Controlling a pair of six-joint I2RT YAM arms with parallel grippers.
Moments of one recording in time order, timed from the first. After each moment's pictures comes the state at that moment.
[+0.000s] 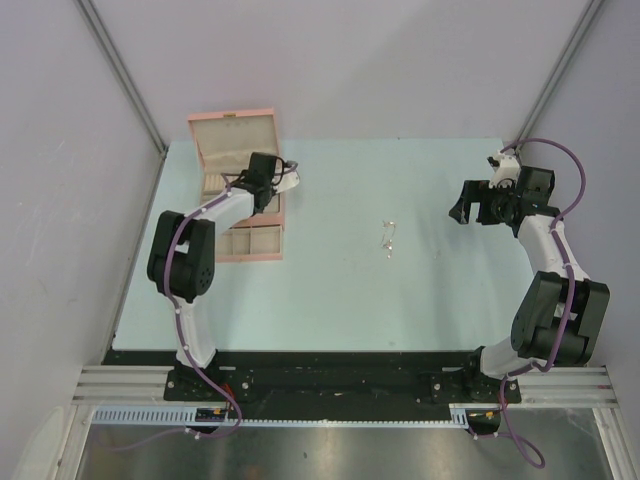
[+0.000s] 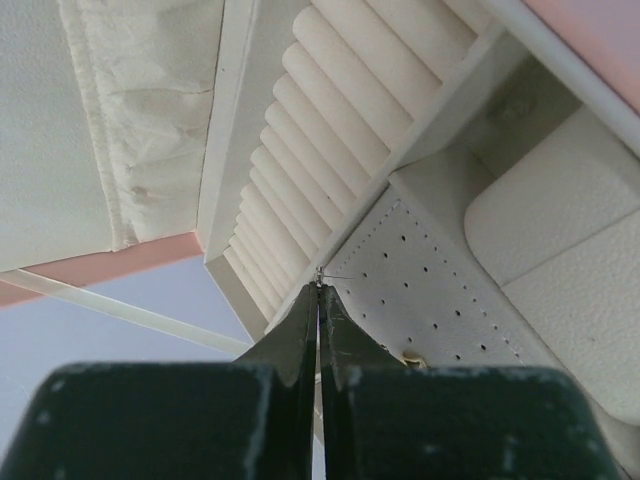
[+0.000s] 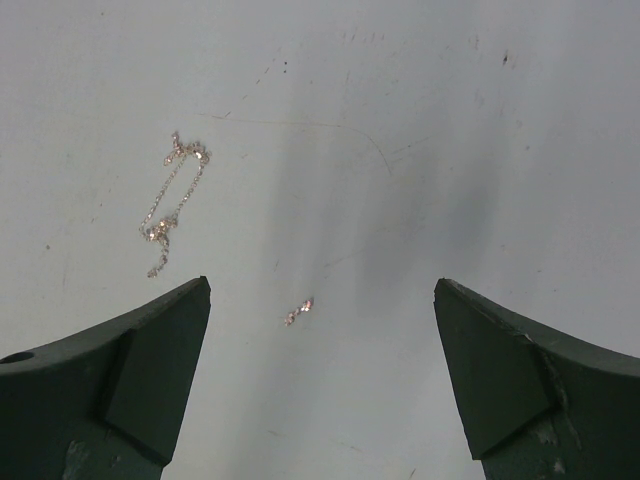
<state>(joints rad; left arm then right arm) -0.30 1.97 1.40 -0.19 -0.44 0.96 -0.24 1.49 1.09 -0.34 -0.53 -0.14</state>
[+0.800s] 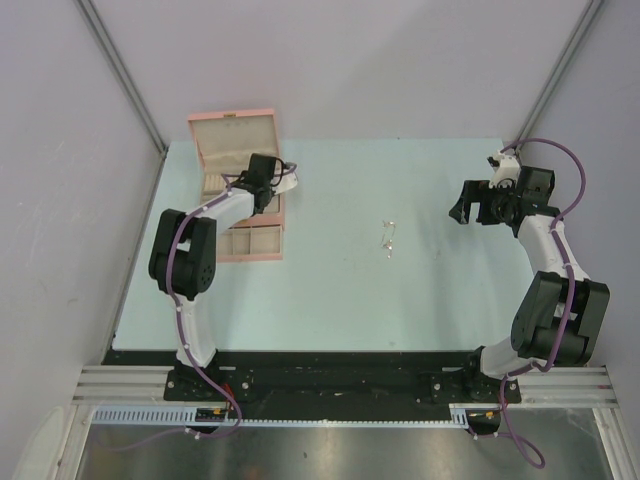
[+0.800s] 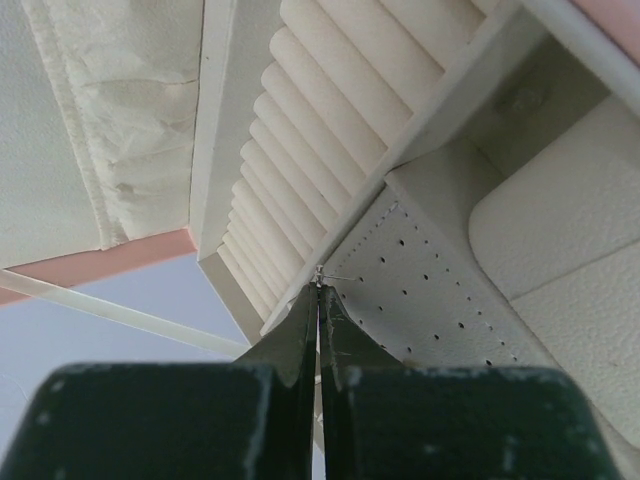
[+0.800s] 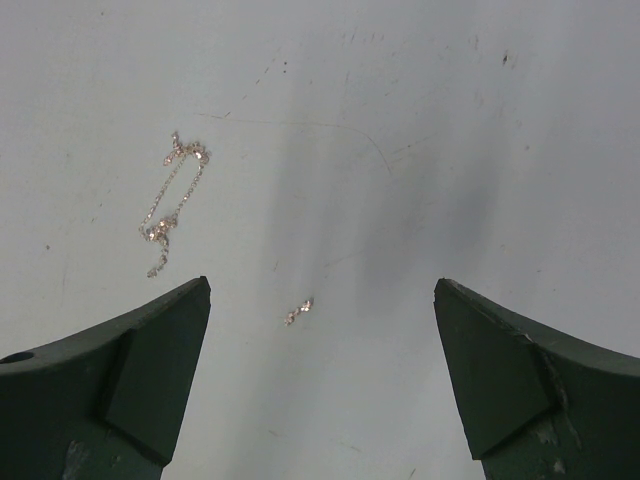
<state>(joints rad) -0.29 1.99 1.40 -0.19 -0.46 0.97 -0.24 1.49 1.09 -0.34 -0.53 -0.14</state>
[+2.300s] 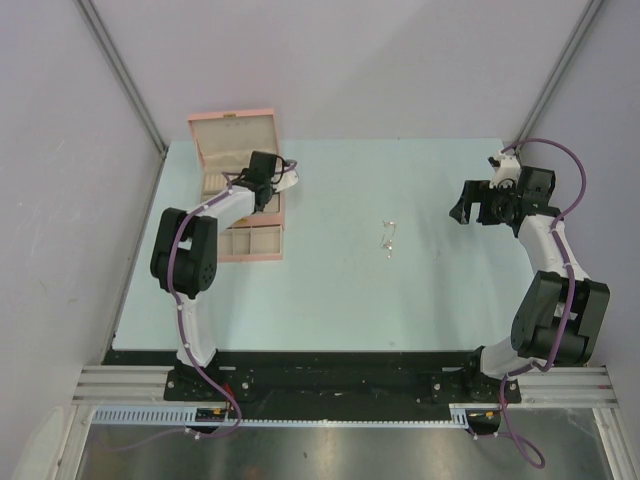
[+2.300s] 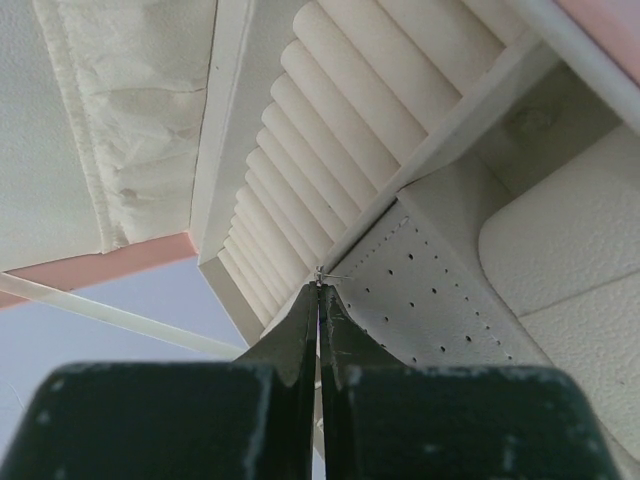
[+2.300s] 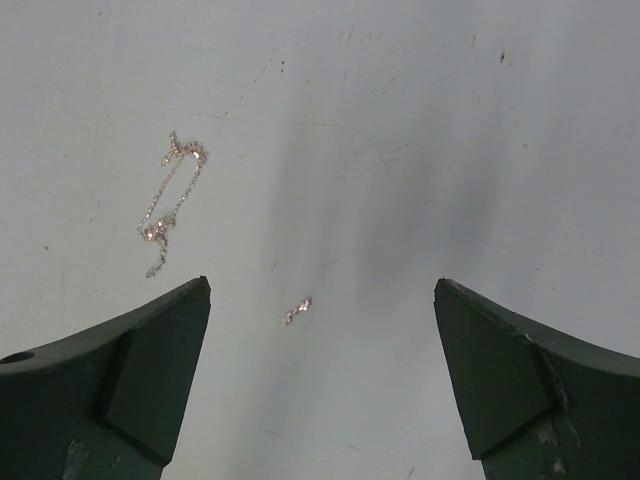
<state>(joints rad) -0.29 2.01 1.43 -0.21 -0.46 0.94 -0.24 1.49 1.09 -0.34 -0.53 -0.14</state>
